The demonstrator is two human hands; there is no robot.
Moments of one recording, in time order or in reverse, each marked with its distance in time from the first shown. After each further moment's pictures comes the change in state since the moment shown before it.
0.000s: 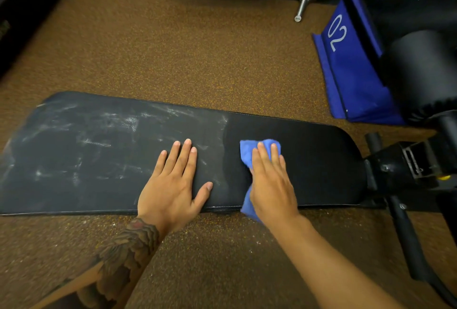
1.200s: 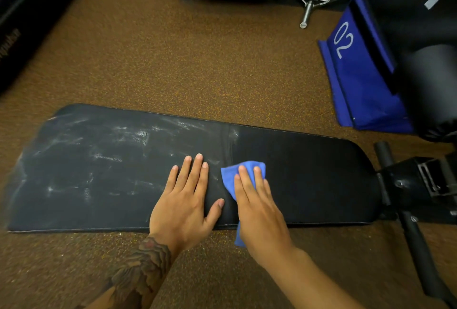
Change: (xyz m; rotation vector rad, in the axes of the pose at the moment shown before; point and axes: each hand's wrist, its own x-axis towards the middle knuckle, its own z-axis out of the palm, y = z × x) left_hand 0.000 -0.003 0.003 -0.015 0.006 0.019; right_hand -0.009 -0.044 -0.015 0.089 -0.172 -0.198
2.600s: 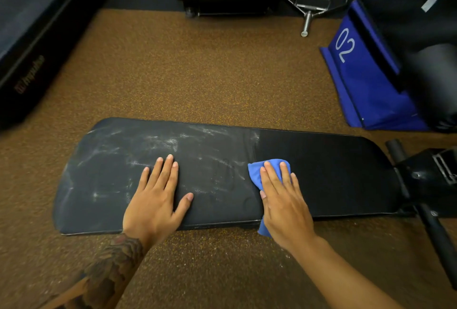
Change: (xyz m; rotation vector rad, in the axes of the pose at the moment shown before) left_hand -0.030 -0.114 -0.009 -0.005 0.006 -0.067; right_hand 0.000 0.001 0.026 -0.053 0.086 0.138
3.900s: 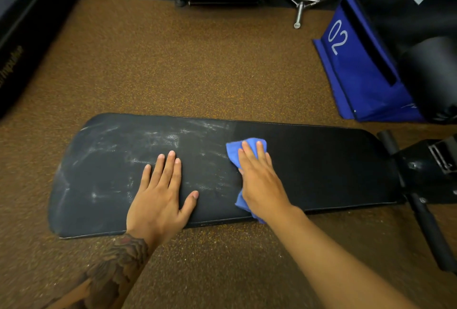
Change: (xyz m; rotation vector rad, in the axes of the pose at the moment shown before) left_hand 0.000 0.000 0.000 0.026 -0.022 0.012; right_hand 0.053 -0.046 0.006 0.174 0.006 -0.021
